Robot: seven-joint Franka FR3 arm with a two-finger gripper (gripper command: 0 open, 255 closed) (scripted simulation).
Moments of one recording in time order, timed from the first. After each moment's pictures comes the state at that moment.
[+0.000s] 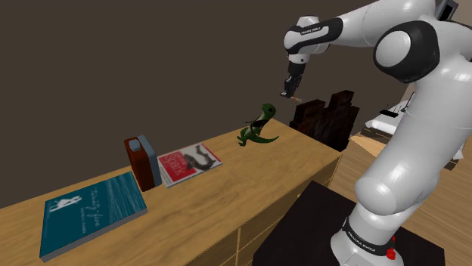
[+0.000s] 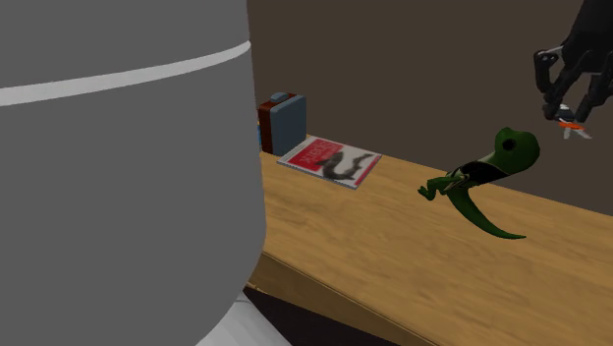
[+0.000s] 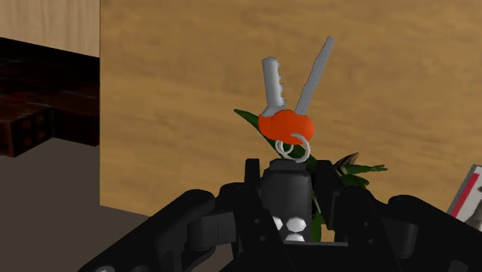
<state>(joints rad) -0.38 0.02 -0.20 -1.79 -0.01 1.90 -0.58</state>
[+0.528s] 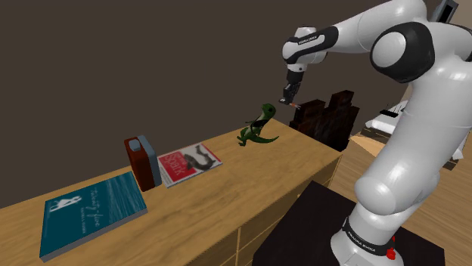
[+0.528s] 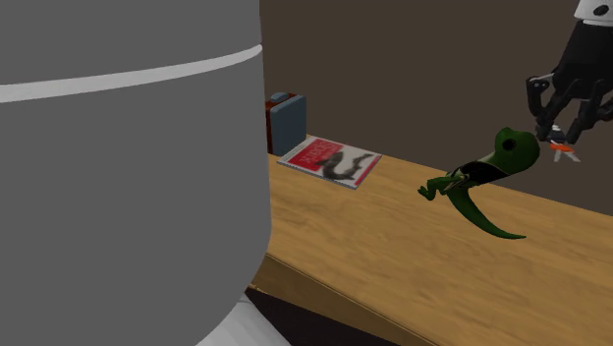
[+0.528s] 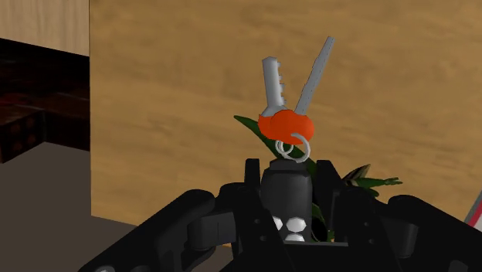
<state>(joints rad) -0.38 0.04 -0.20 -1.86 0.00 1.99 -0.59</state>
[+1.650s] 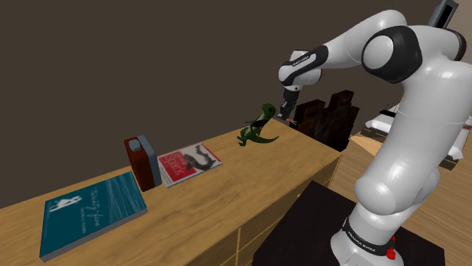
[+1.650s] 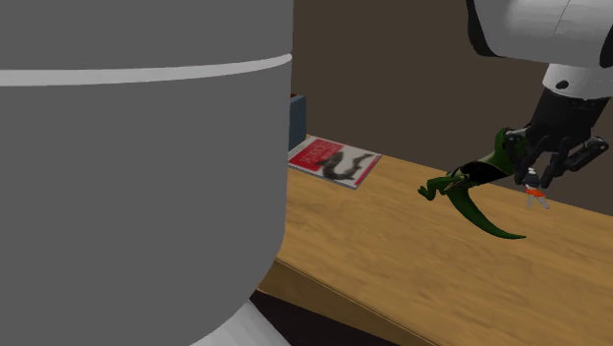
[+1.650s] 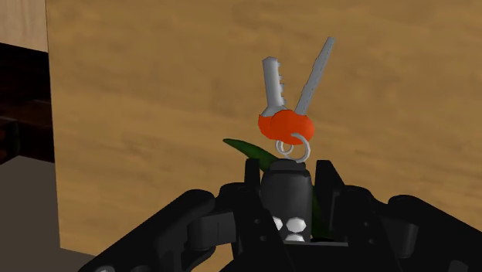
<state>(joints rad) -0.38 0.10 -0.20 -2.02 0.01 2.21 -0.60</state>
